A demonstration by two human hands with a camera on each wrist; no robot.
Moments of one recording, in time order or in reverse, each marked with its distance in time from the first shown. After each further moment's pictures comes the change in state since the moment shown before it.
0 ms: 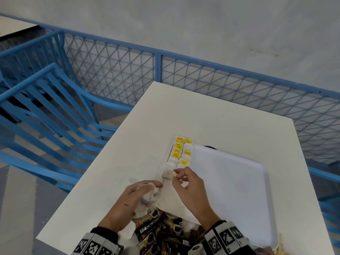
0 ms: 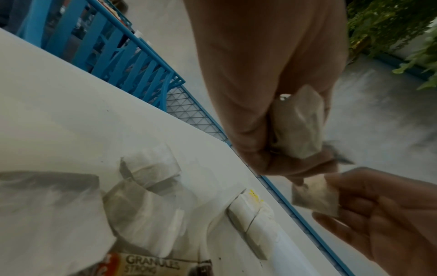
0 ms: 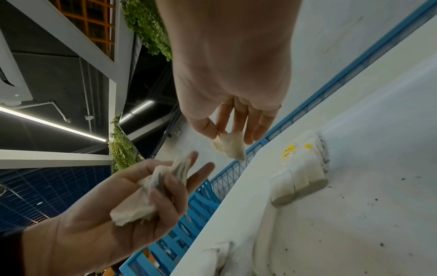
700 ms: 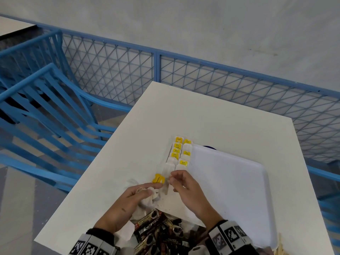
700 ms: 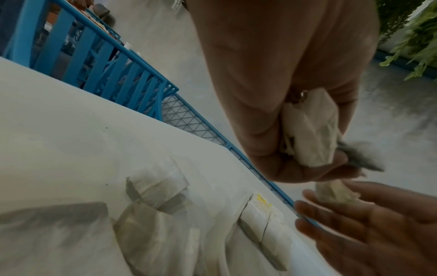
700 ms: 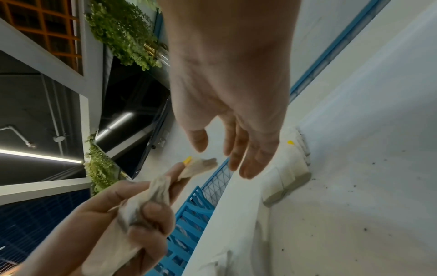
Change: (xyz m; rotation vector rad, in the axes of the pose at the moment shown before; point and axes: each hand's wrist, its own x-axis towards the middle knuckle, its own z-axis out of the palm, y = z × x) left_hand -0.004 0.007 0.000 0.029 -0.077 -0.020; right_hand 0.004 0.008 -0.001 0.184 -0.199 0.173
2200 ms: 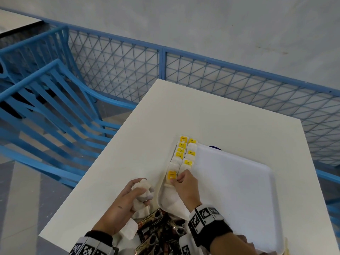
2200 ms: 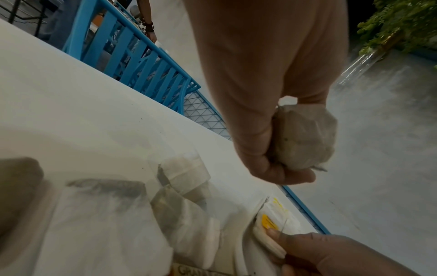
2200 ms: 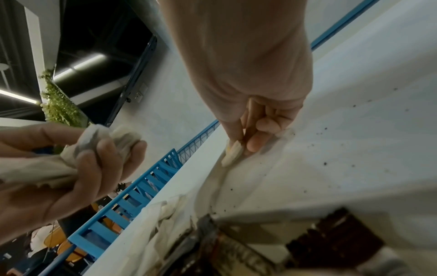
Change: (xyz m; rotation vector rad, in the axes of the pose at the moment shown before) left_hand 0.003 -0.021 -0.020 -0.270 0.124 -0.009; right_hand 0.049 0.046 0.023 -0.274 0.273 0.113
